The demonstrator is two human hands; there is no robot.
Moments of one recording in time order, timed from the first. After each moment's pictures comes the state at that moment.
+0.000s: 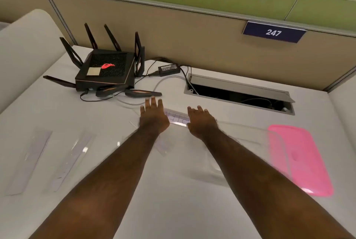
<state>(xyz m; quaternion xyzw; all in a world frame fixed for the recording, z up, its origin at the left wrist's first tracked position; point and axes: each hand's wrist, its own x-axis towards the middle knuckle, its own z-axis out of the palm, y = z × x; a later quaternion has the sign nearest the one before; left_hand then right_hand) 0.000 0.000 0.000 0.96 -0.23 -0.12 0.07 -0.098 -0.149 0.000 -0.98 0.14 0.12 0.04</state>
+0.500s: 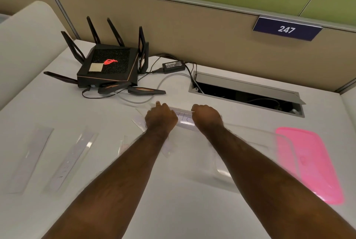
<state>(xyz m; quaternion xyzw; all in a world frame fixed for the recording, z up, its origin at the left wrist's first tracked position) -0.007 -0.015 0.005 0.98 -0.14 -0.11 0.13 -0.074 -0.156 -0.002 -0.98 0.17 0.04 0.07</state>
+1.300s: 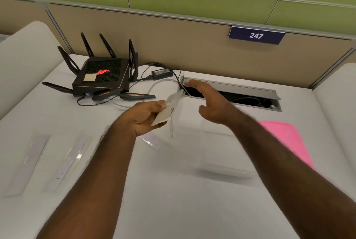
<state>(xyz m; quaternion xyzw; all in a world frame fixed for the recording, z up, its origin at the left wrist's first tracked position) -0.040 0.027 0.102 0.54 0.04 -0.47 0.69 -0.157 -0.174 0.135 -0.92 0.05 -0.05 0.37</state>
